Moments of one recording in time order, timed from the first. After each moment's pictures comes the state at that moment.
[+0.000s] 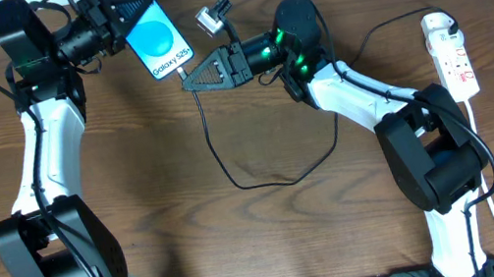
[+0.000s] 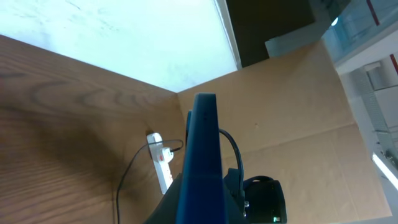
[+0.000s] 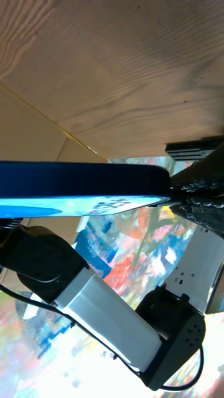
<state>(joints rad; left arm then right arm) 0.18 1.81 1.41 0.28 1.25 -1.06 0.51 2.13 1.47 0.89 -1.34 1.33</state>
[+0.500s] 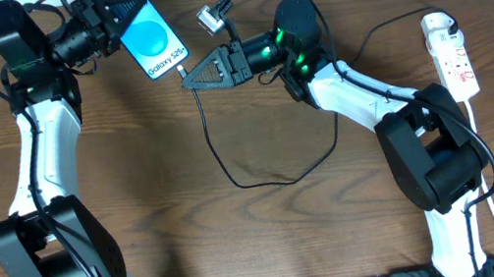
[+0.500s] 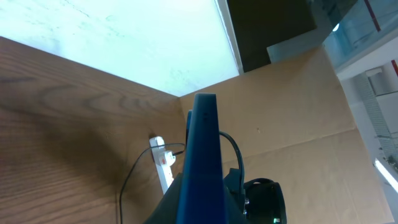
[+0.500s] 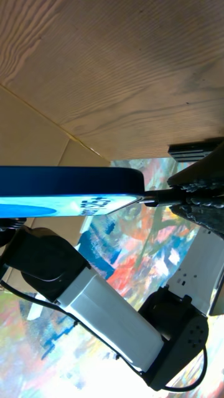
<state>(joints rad) 0.20 1.81 1.41 0.28 1.24 -1.06 0.51 2.13 1.47 0.88 -1.33 1.32</state>
